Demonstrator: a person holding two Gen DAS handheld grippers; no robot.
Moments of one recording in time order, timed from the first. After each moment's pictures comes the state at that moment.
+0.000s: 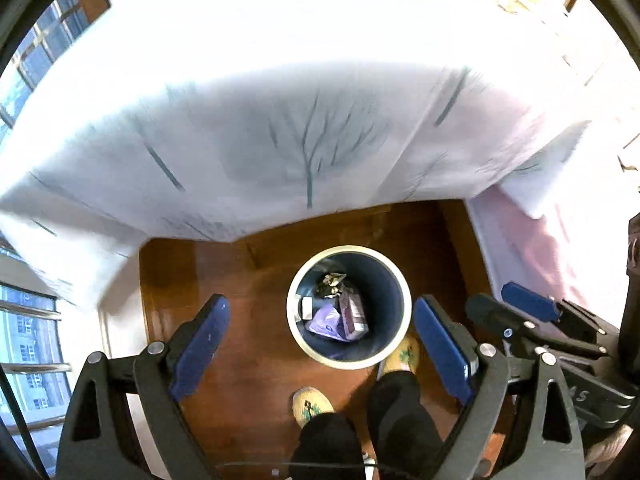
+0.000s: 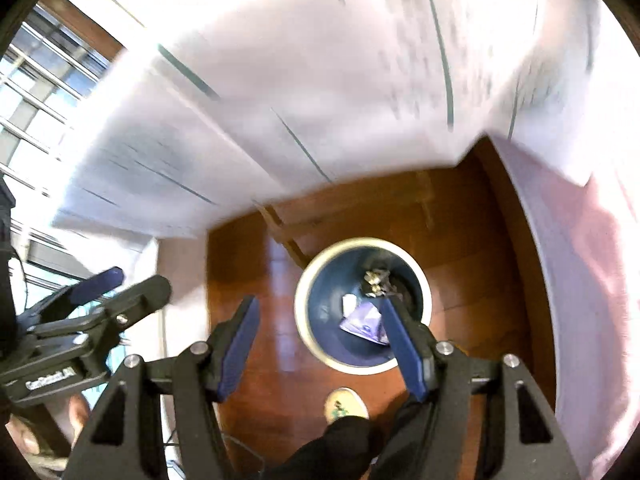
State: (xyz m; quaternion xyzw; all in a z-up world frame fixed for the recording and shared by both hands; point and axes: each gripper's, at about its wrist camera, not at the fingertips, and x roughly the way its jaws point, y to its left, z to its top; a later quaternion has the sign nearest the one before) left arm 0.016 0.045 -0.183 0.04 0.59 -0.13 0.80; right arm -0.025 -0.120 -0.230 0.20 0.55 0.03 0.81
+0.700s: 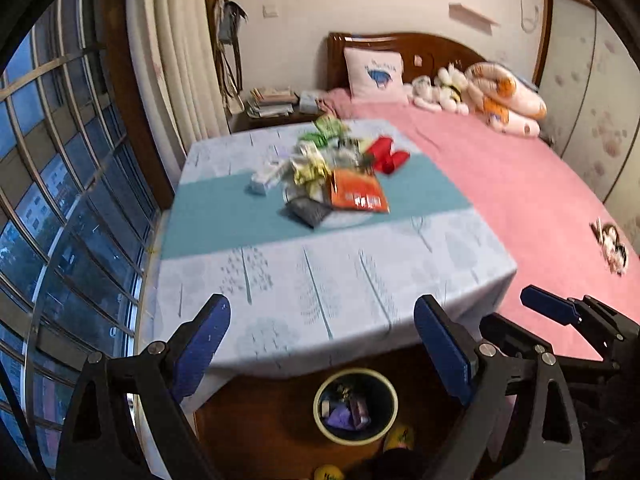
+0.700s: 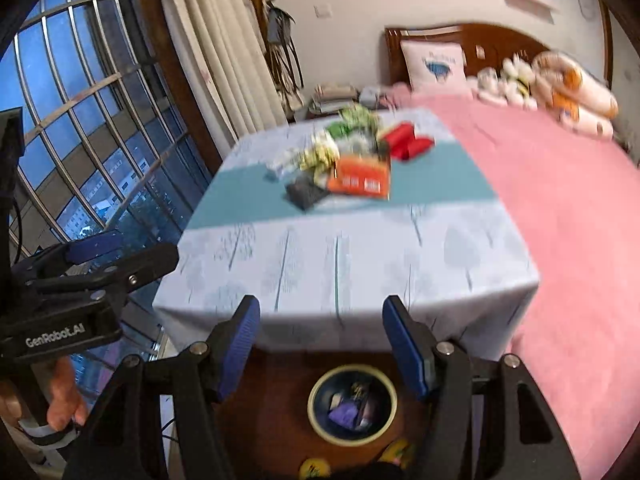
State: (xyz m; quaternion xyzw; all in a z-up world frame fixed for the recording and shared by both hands) left arm 0.031 0.062 0.086 0.04 0.40 -0.12 0.91; right arm -0.011 -0.080 0.050 0.07 0.40 0.03 0.92
